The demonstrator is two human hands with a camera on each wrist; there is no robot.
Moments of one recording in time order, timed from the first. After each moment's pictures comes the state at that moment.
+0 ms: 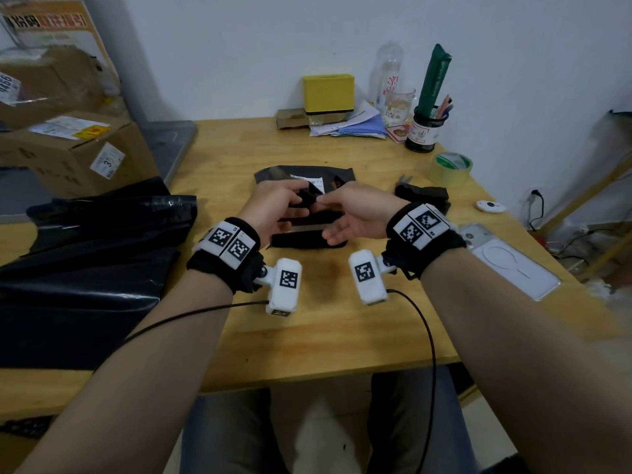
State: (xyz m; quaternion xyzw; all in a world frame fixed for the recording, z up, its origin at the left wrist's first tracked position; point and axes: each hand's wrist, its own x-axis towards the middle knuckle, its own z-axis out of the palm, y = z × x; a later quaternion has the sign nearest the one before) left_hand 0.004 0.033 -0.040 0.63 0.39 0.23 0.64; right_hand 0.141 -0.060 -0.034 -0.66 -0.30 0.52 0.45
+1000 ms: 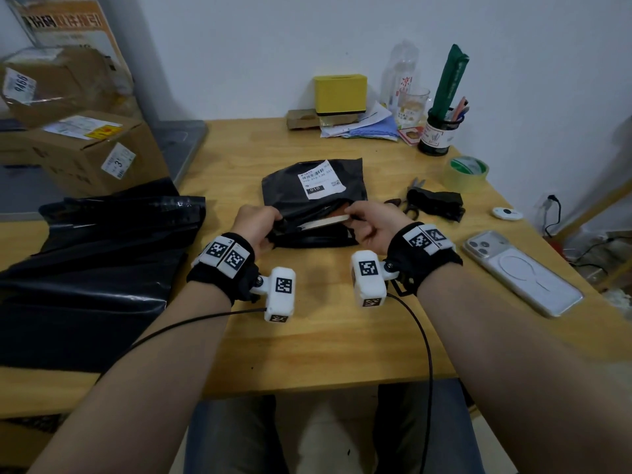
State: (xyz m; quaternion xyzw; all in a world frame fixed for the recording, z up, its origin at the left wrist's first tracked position) left_hand -0.008 0.073 -0.080 0.55 0.53 0.26 0.59; right_hand 0.176 -0.034 -0.092 -0.60 -0.05 0.52 0.60
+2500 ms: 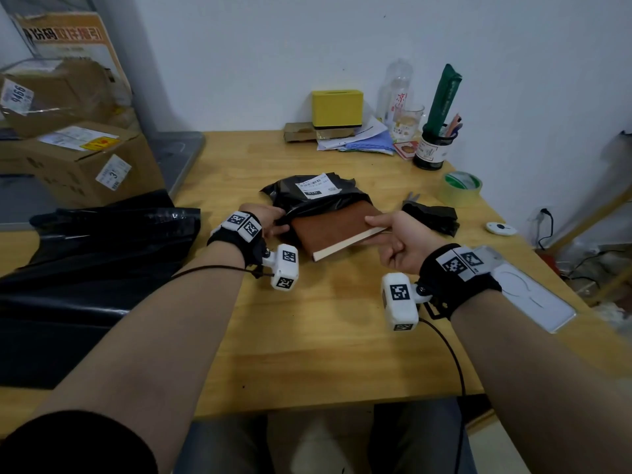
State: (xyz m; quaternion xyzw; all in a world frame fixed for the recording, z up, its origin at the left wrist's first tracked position) left_hand 0.032 0.124 -0.086 0.57 0.52 0.22 0.59; right_hand 0.202 -0.082 -0.074 -0.63 -0.10 0.52 0.57
